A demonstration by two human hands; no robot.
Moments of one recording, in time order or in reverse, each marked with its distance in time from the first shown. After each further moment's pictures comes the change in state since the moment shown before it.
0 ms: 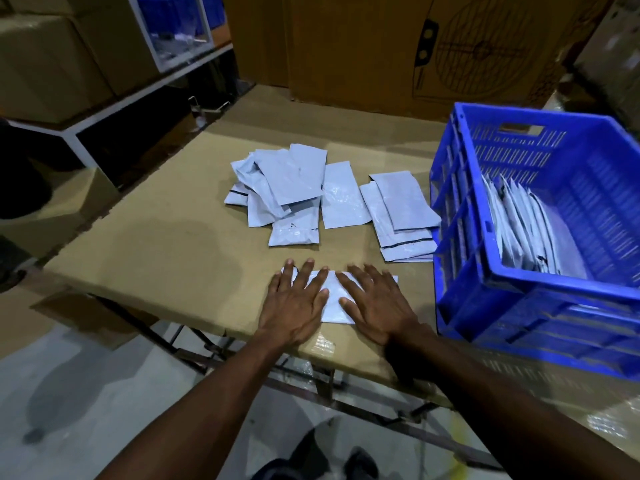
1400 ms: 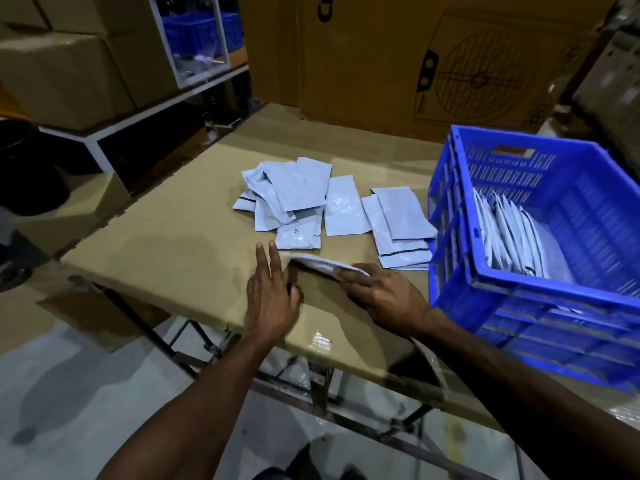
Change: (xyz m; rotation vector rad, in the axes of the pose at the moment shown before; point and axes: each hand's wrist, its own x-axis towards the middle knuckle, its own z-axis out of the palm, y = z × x) left_hand -0.013 -0.020 -0.004 -0.348 0.409 -0.192; right_hand 0.002 0.020 -0.043 -0.118 0.363 -0.496
